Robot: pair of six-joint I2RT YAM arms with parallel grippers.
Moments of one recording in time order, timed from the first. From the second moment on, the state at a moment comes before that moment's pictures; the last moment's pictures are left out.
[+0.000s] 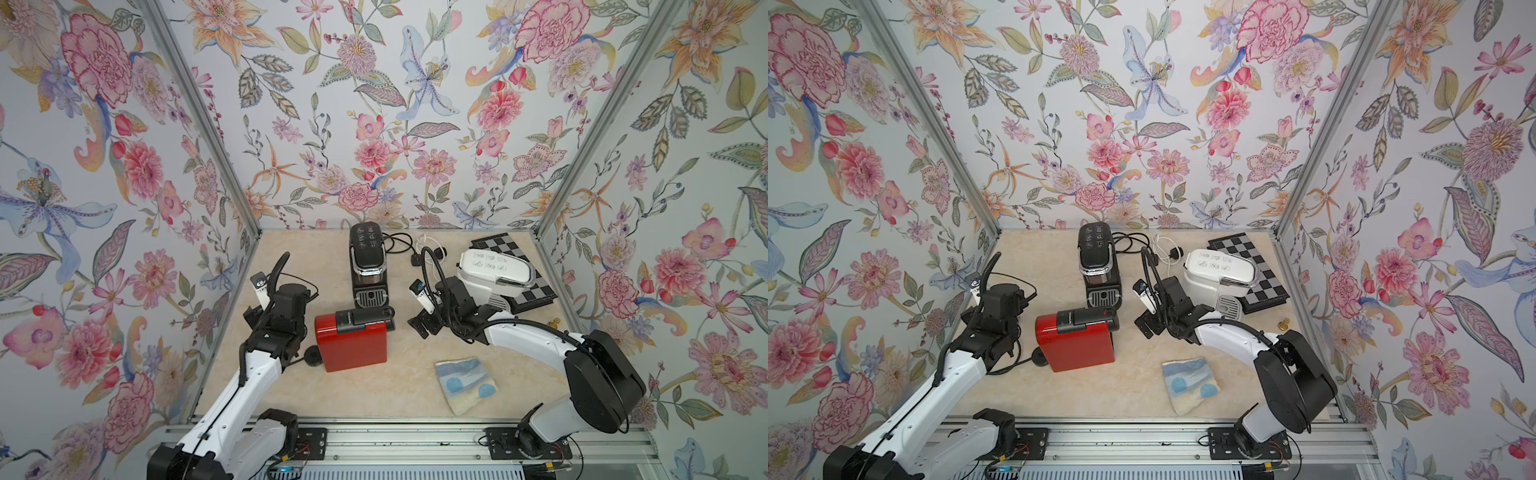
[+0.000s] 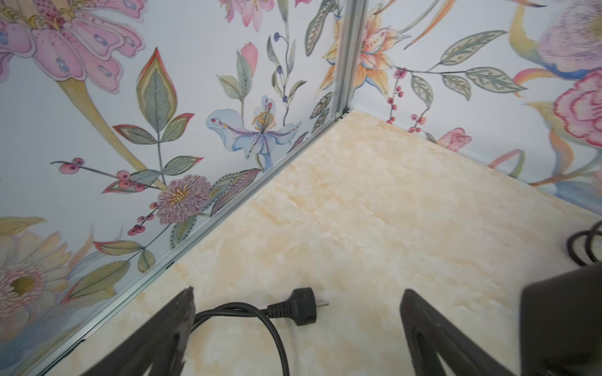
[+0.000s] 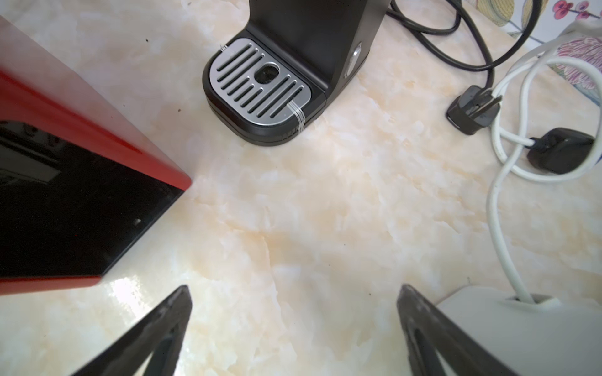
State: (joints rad) left arm -0.15 1.02 0.68 -0.29 -0.79 -0.48; right arm 0.67 1.53 0.87 -0.11 -0.07 -0.24
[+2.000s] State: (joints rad) left arm -0.09 1.56 0.18 1.36 -0.49 0.18; right arm 0.12 1.43 0.39 0.66 -0.06 -0.16
